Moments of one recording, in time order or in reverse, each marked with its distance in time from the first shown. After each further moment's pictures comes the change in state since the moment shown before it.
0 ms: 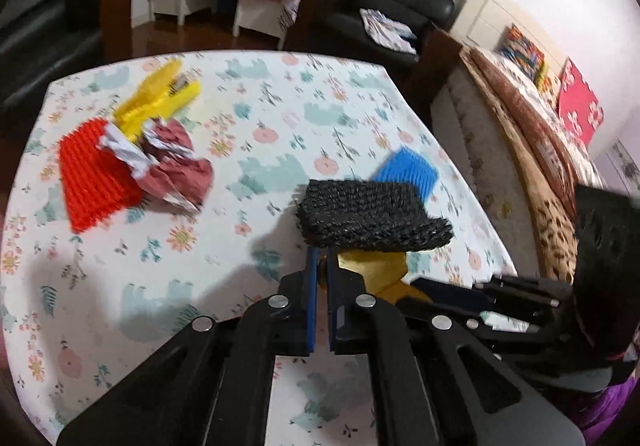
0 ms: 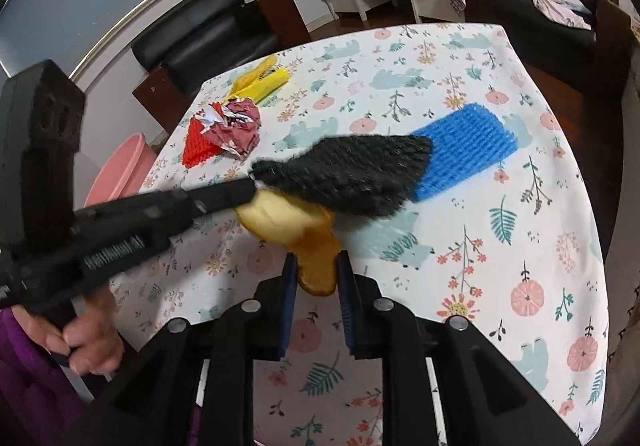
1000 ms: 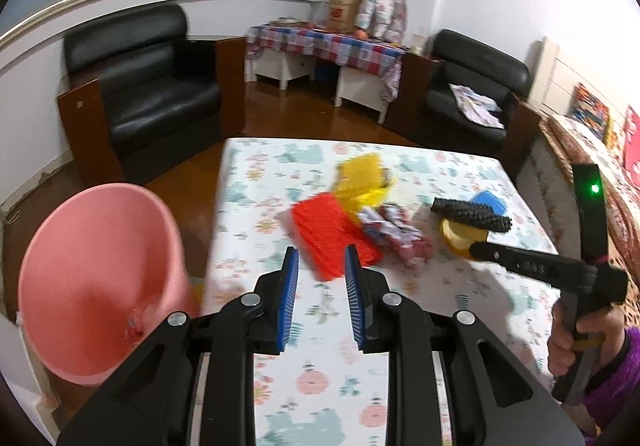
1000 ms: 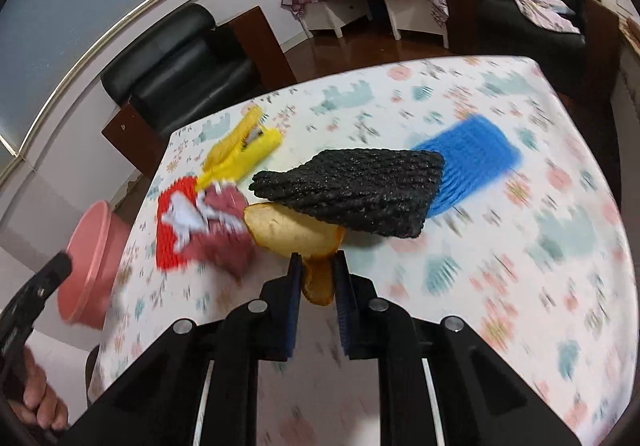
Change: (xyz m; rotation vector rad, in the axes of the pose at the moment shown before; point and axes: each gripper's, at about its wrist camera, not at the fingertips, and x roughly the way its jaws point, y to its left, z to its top) left arm -0.110 0.097 -0.003 -0.060 -0.245 0.295; right arm 0.057 0.026 0.079 0.077 -0.074 -0.075
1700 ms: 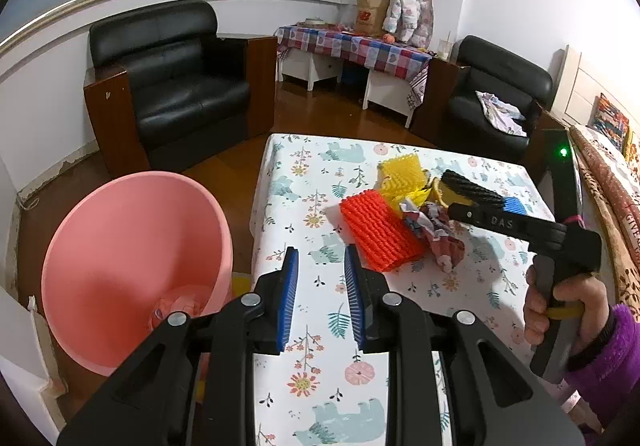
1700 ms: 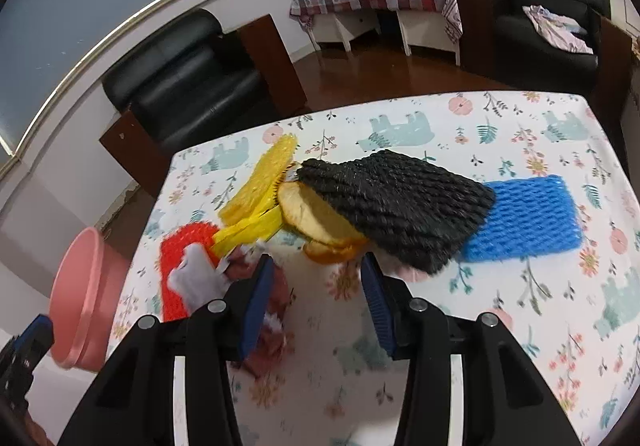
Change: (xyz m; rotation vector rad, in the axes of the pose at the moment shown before) left arm -0.008 0.039 -0.005 -0.061 -0.004 0.103; right arm 0.060 0.051 0.045 -0.032 -0.044 -0.012
